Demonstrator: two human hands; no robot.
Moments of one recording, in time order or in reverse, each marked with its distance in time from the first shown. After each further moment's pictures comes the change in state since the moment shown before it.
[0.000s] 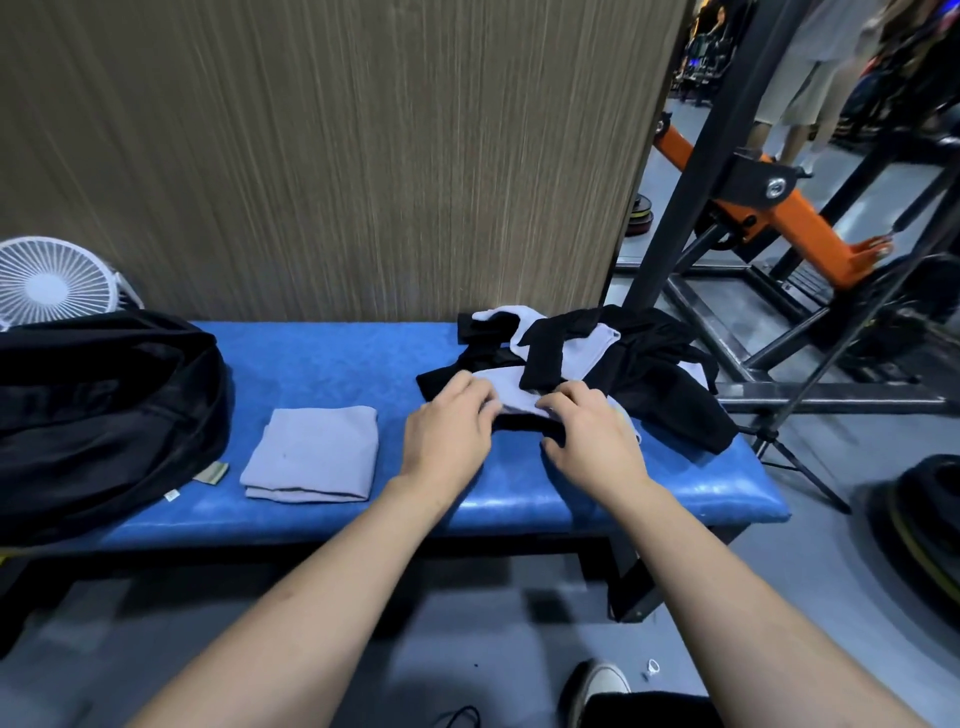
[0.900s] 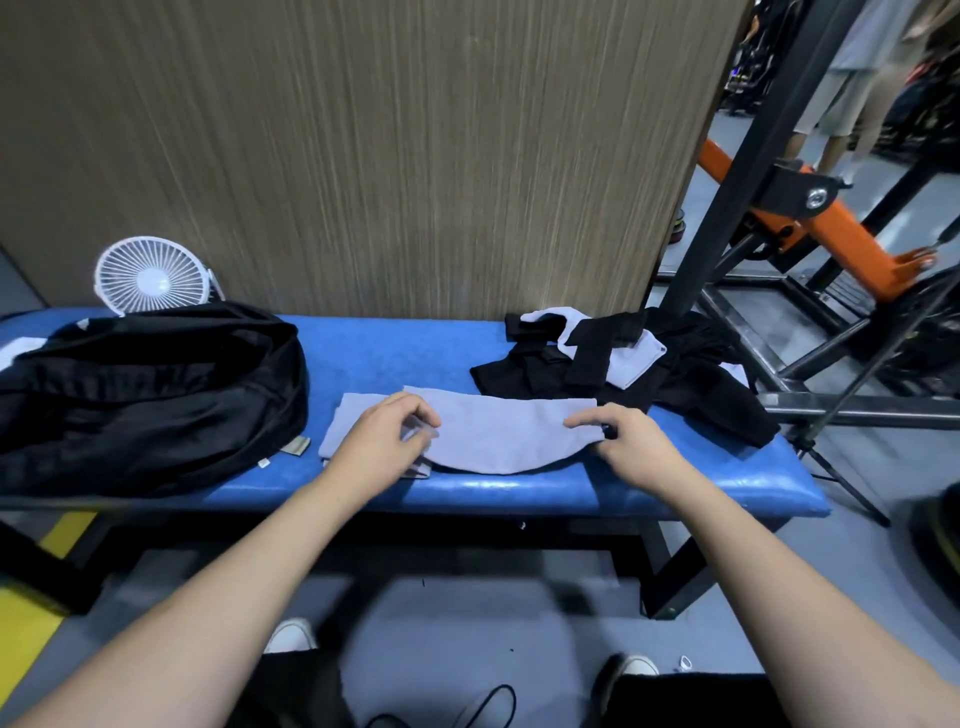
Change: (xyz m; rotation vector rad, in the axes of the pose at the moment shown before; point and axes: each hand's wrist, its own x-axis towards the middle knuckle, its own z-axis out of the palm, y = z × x) left_hand -0.048 -0.112 -0.080 -0.305 -0.158 -0.082; right_hand -0.021 -0.023 -0.025 0.488 -0.234 0.141
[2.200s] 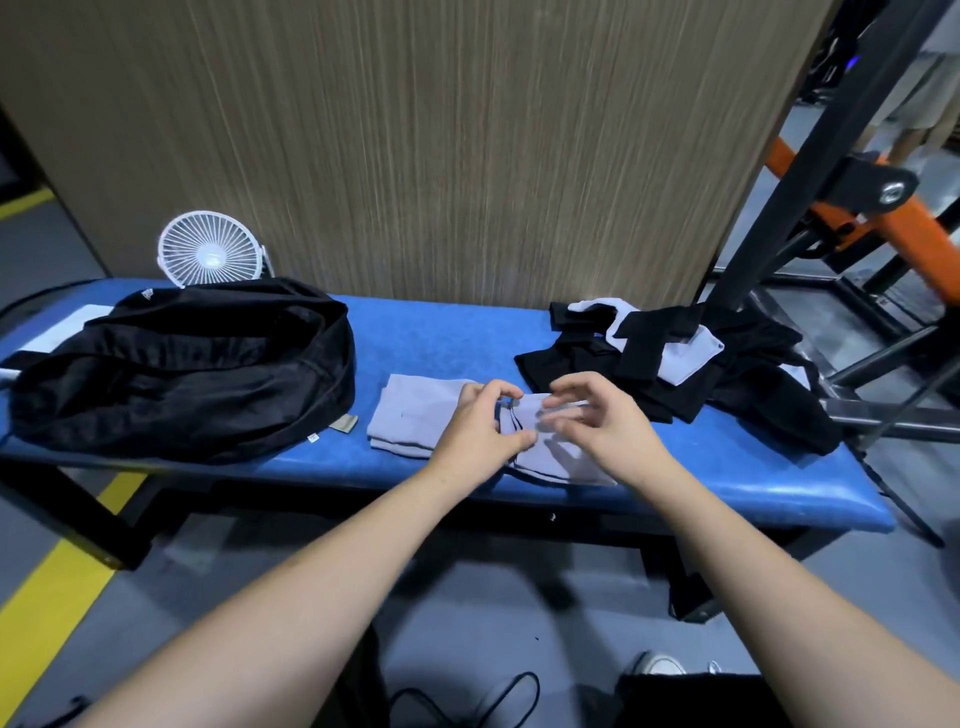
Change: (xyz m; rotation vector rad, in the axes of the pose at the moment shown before) left_hand 0.001 0.034 0.041 -0.194 -0.015 -0.156; right_hand 0.005 -0.060 0.049 0.488 -0.015 -0.162
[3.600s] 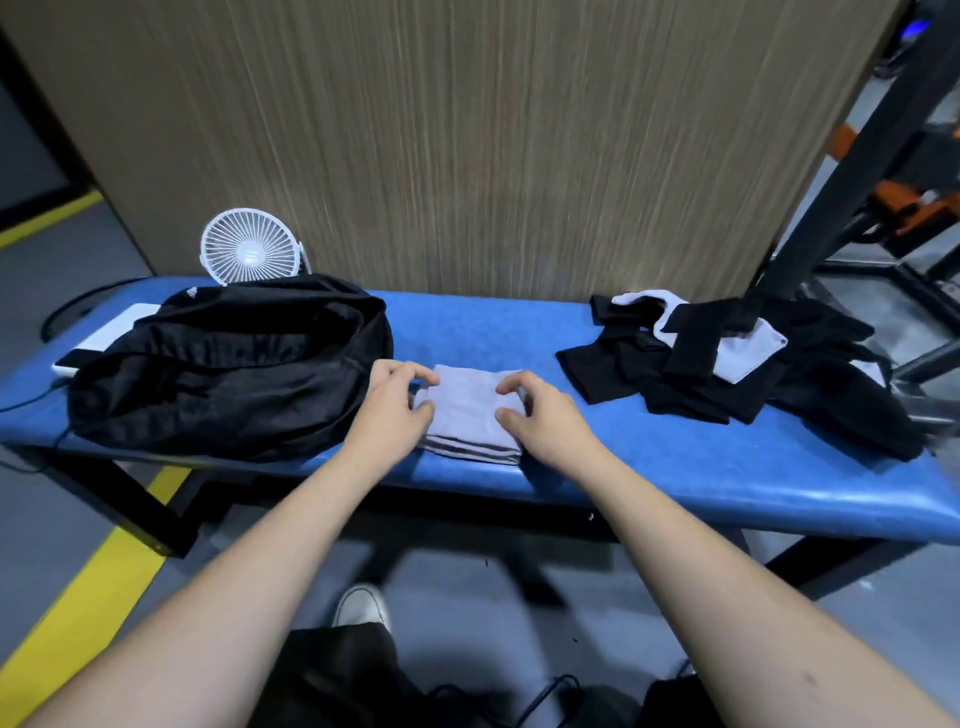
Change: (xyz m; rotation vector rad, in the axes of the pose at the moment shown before) left_hand -0.005 -0.066 -0.106 0.182 0.241 -0.048; right_hand 0.050 -0.008 0.101 -0.331 -0.043 0.037
